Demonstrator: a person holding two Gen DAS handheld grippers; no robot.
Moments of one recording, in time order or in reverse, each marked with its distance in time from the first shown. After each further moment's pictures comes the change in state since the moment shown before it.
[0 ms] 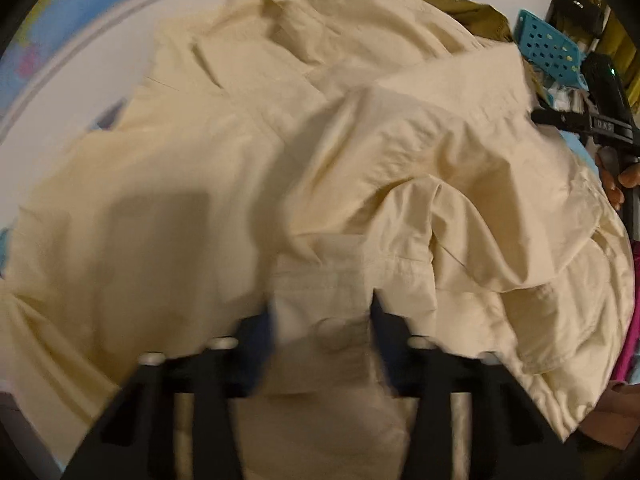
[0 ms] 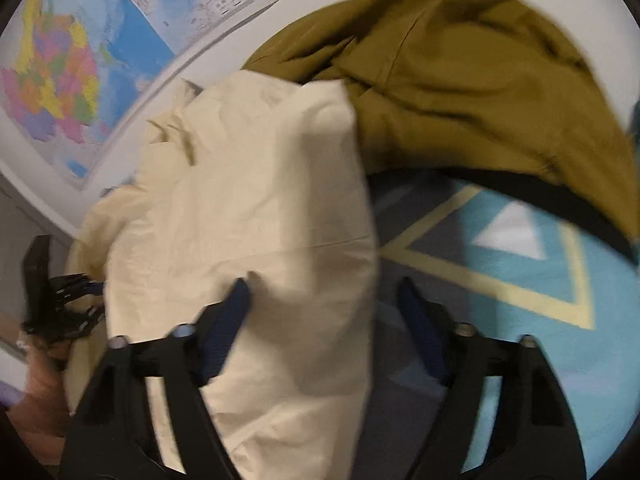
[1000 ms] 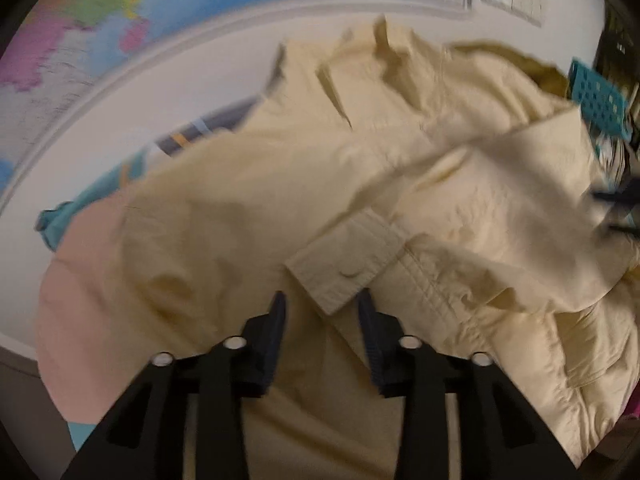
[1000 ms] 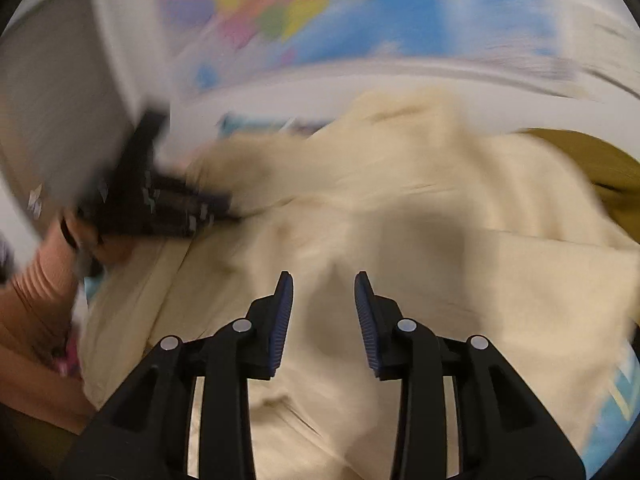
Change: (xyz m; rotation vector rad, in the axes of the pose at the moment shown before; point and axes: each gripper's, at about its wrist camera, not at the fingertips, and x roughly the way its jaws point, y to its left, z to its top) left arm -0.037 0.057 -0.012 -0.138 -0.132 0.140; right arm 0.036 0.206 -0.036 -0.564 0.000 0.120
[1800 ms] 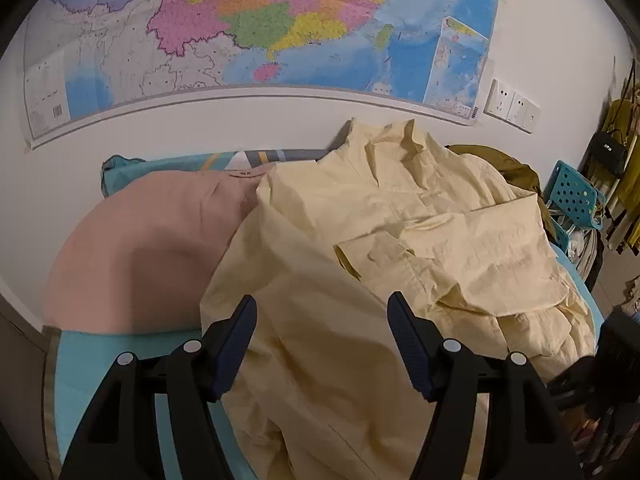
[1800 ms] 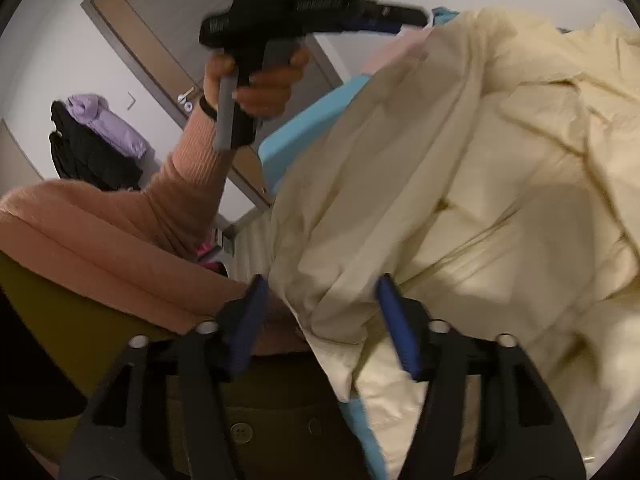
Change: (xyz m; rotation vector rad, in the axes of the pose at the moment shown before) left arm -0.103 0.053 -0.085 -0.243 -0.247 -0.082; right arm 0.000 0.125 -0.097 -0.169 0.270 0.587
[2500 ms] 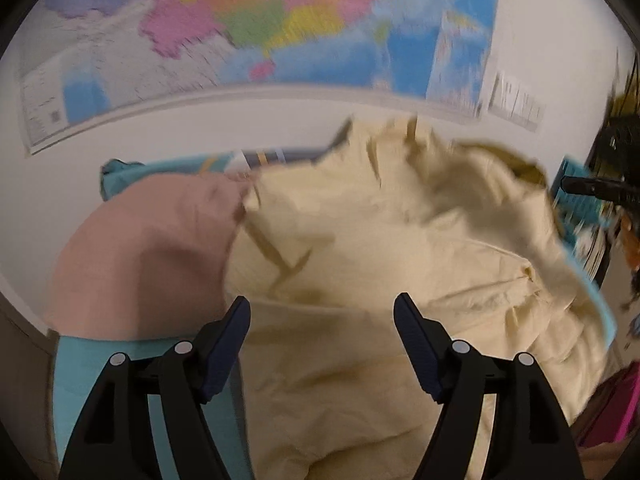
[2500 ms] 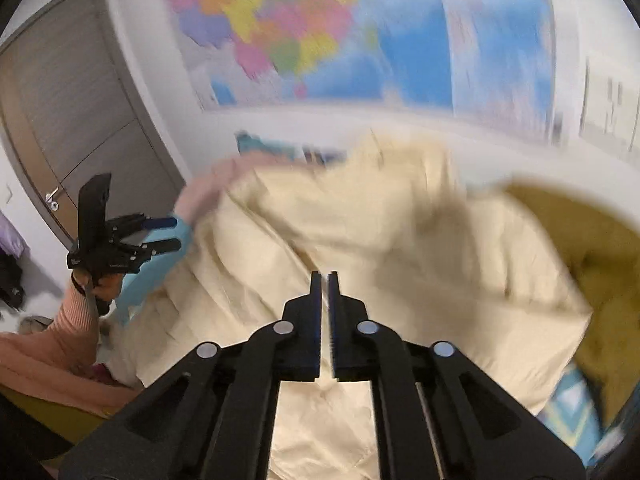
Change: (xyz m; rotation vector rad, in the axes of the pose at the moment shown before) left arm 0.020 -0.011 0.009 0.031 0.021 0.043; right arm -0.199 -0.115 0.073 0.246 -0.231 -0.518
